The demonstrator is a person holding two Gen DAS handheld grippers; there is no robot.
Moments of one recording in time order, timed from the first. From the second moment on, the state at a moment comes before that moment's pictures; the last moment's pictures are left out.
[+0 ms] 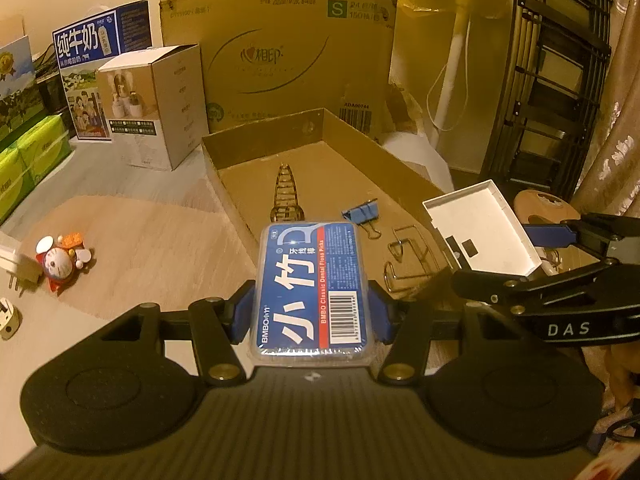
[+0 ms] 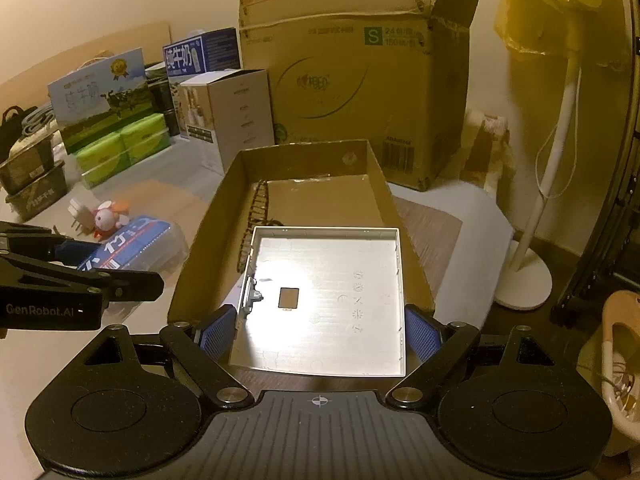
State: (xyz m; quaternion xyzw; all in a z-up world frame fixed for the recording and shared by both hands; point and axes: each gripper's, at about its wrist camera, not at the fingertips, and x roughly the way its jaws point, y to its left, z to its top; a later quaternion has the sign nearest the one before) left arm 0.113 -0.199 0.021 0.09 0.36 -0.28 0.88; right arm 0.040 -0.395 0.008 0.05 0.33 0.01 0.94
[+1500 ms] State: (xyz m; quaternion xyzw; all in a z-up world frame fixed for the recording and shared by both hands) left arm 0.333 -0.255 -0.009 0.10 0.36 -0.24 0.89; right arm 0.260 -0.437 -0.012 -0.04 0.38 0.06 0.92
